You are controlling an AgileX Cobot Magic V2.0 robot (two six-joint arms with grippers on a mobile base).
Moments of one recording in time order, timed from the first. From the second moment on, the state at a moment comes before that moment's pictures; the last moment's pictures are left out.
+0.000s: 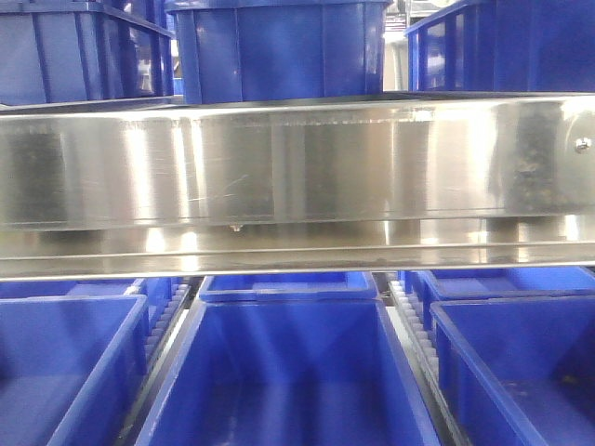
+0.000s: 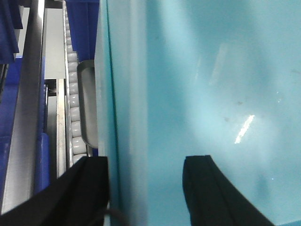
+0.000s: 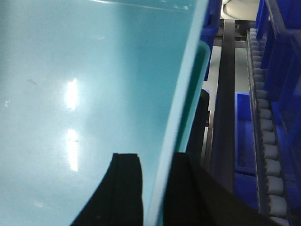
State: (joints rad) left arm -0.31 1.42 -1.77 0.00 0.99 -0.21; right arm 0.45 1.37 -1.64 -0.06 0.81 0.18
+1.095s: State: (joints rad) left arm -0.31 1.44 -1.77 -0.01 0.81 -0.20; right arm 0.45 1.37 -1.64 -0.08 0.80 0.18
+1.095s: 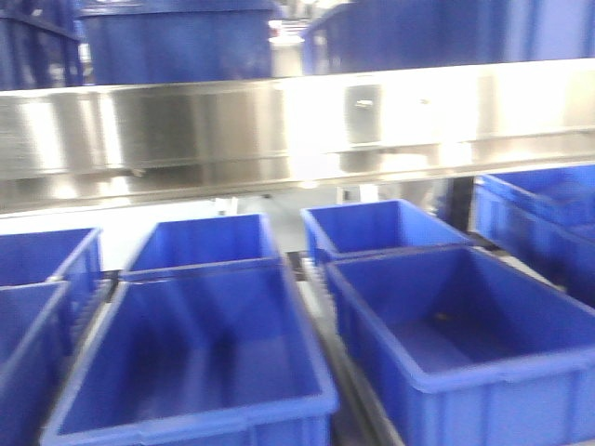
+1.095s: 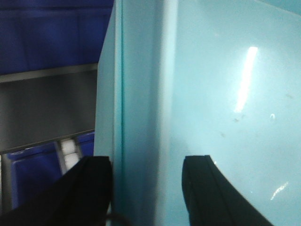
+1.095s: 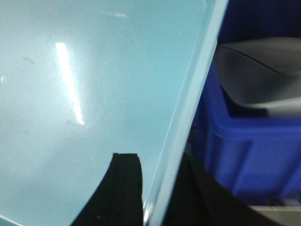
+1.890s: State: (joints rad) left arm -0.31 1.45 -1.77 0.01 0.79 -0.19; right arm 0.45 1.38 -1.64 -0.07 0.81 0.19
